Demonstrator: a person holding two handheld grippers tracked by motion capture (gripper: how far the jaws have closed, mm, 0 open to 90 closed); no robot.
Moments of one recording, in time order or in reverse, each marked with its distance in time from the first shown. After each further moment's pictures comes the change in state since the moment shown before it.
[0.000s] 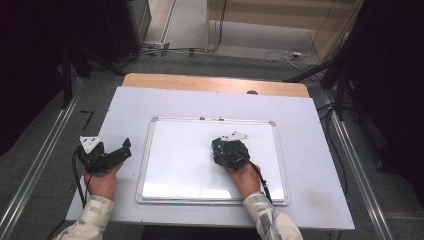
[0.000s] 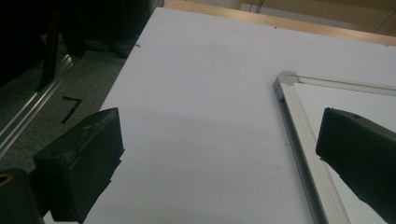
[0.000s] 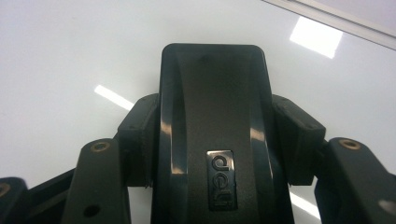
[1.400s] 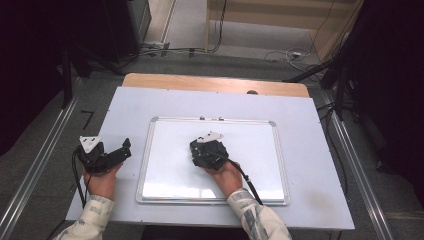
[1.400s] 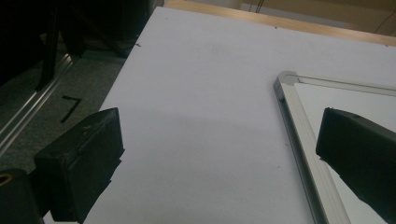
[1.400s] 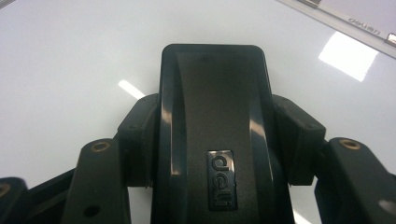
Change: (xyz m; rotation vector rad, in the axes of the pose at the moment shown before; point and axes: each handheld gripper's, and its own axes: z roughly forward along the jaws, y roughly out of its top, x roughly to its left) left arm 0.000 0.000 0.000 0.002 0.002 -0.004; right arm 0.053 0.020 0.016 -0.012 0.106 -0.123
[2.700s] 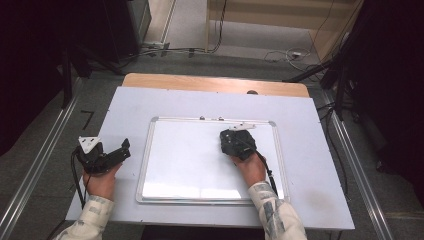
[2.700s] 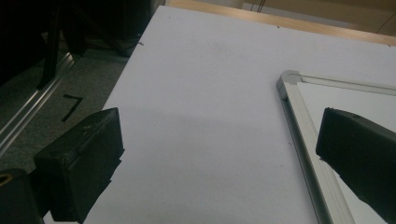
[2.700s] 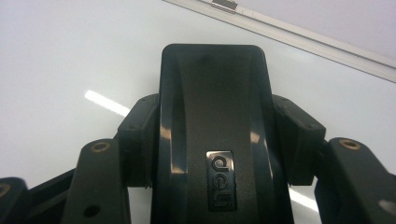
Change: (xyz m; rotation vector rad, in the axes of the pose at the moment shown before) left arm 0.002 0.000 -0.001 0.003 0.002 -0.004; right arm -0.083 -0.016 -0.012 0.018 -0.142 0.166
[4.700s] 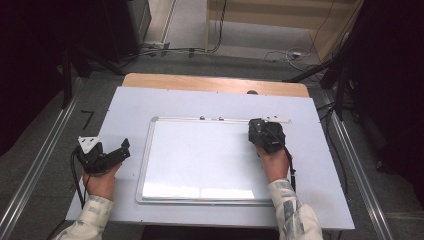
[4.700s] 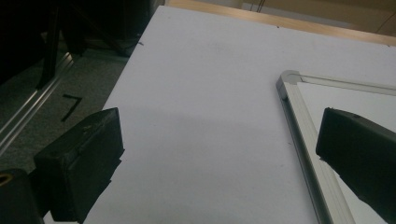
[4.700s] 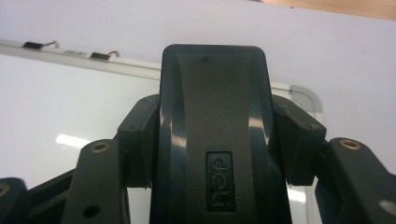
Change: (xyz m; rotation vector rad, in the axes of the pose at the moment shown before) left arm 0.001 0.000 0.000 0.000 -0.002 0.000; right arm -0.068 0.003 -0.042 -0.093 -0.154 0.188
